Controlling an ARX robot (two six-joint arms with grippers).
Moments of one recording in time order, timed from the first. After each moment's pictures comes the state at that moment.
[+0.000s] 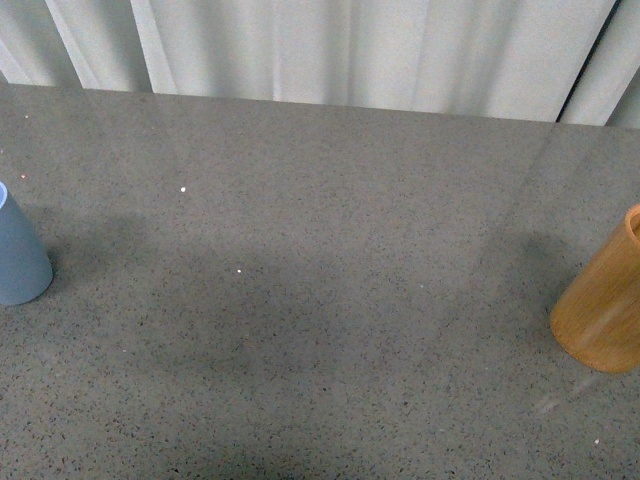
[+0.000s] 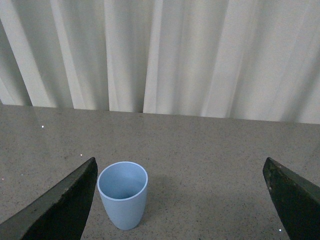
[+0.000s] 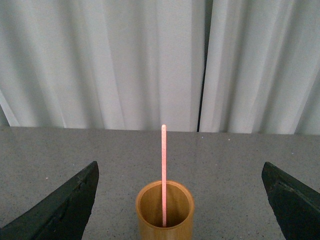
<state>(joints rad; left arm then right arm) 0.00 0.00 0.02 0.00 0.00 0.00 0.00 0.00 0.02 0.00 0.00 0.00</state>
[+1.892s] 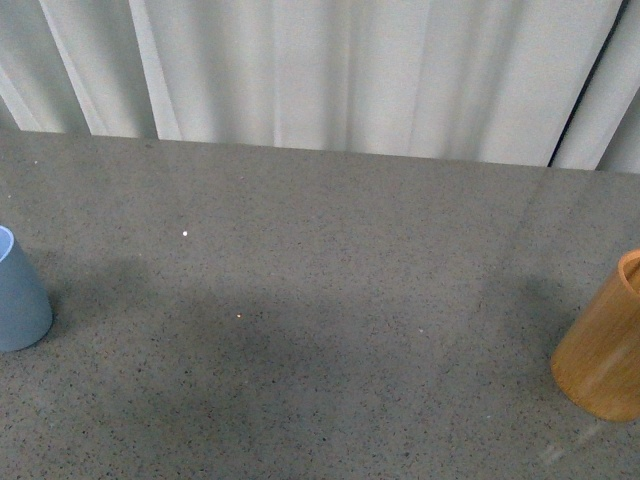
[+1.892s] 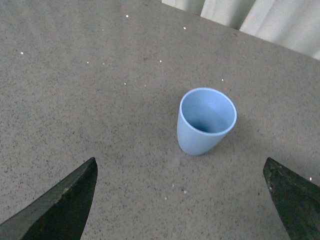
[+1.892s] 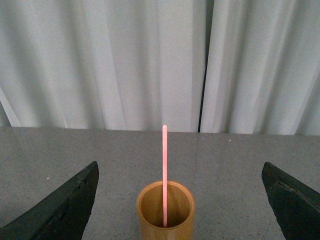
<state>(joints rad) 0.08 0.55 0.25 -0.16 -0.30 -0.20 0.00 0.00 0.02 0.00 0.00 0.00</state>
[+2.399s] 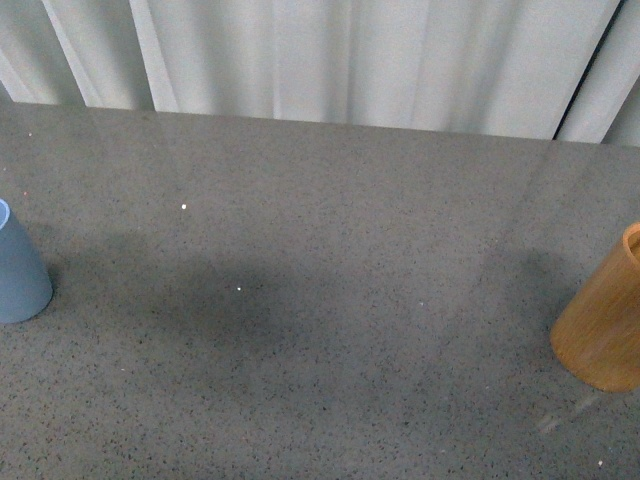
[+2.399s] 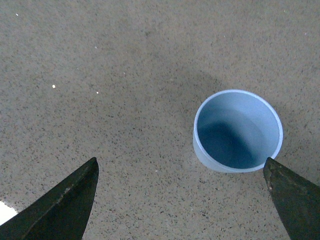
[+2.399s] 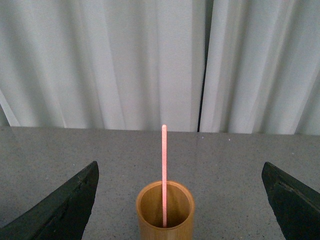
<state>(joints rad) 0.17 1.25 0.50 0.11 -0.24 -0.07 0.00 0.00 0.02 0.00 0.00 0.00</state>
